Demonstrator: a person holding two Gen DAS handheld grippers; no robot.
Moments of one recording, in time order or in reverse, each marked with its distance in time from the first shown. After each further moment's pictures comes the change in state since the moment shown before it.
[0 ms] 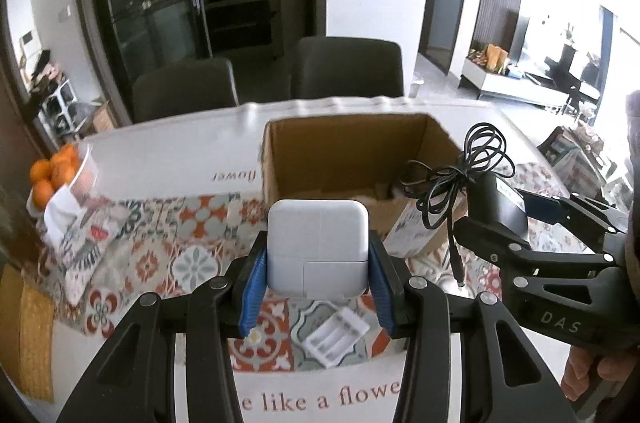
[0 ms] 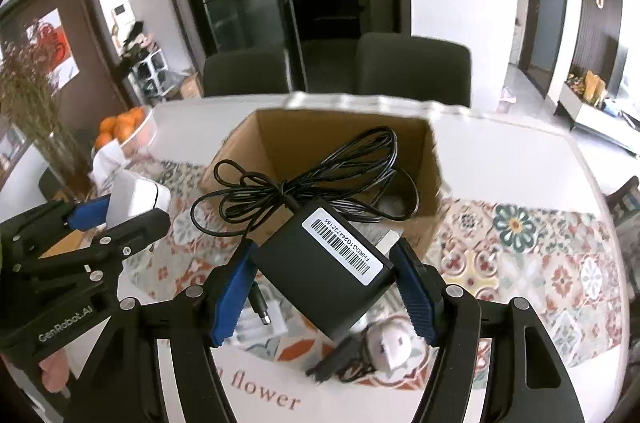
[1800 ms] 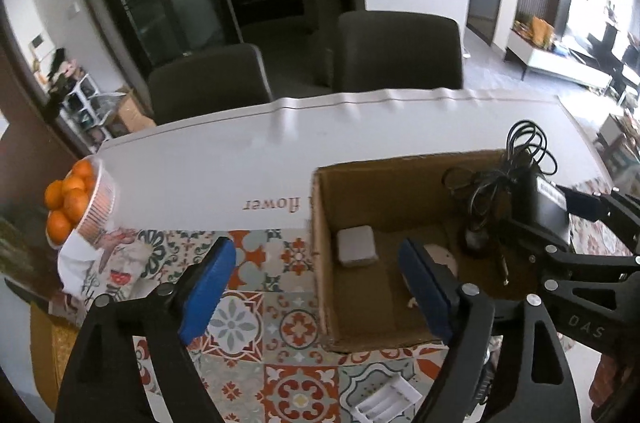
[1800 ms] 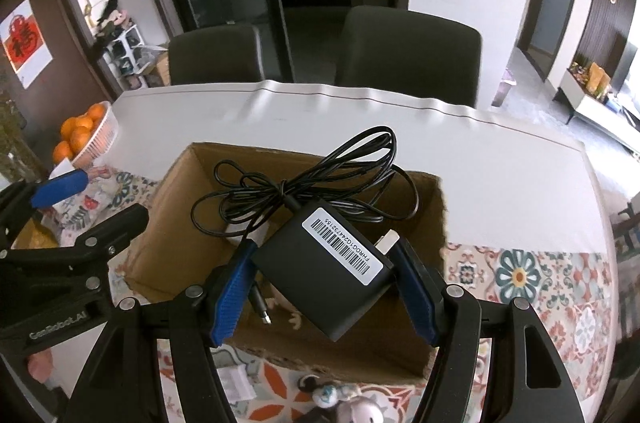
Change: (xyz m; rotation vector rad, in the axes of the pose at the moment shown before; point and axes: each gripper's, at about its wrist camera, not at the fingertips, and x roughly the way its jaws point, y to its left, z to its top) left arm 0.092 0.035 0.084 -0.008 0.136 0.169; right arm 0.100 -0.020 0.095 -0.004 0.153 -0.027
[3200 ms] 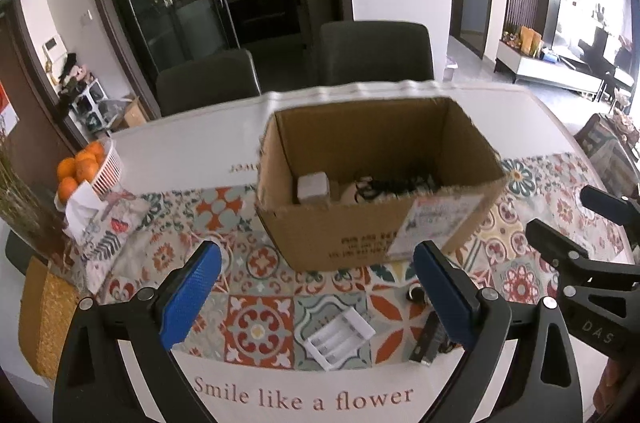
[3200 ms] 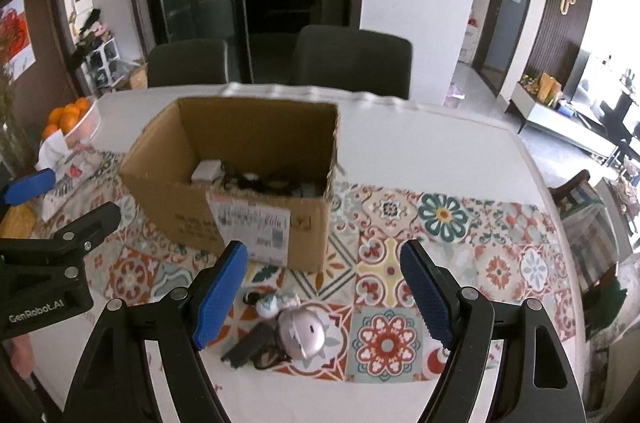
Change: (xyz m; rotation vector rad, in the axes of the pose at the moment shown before) left arm -0.070 -0.057 -0.100 0.006 -0.070 -0.004; right arm -0.085 -0.028 -0.120 0.012 -0.107 -0.153
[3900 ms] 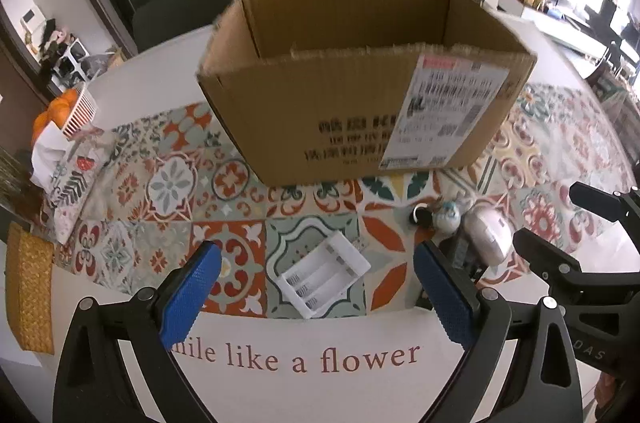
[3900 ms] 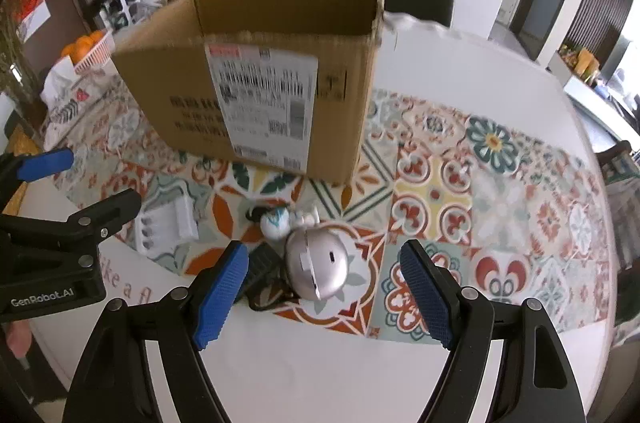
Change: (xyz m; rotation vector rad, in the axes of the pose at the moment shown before) left arm 0.063 -0.018 -0.058 0.016 0.231 -0.020; right arm 0.061 0.006 -0.062 -0.063 0.212 0.088
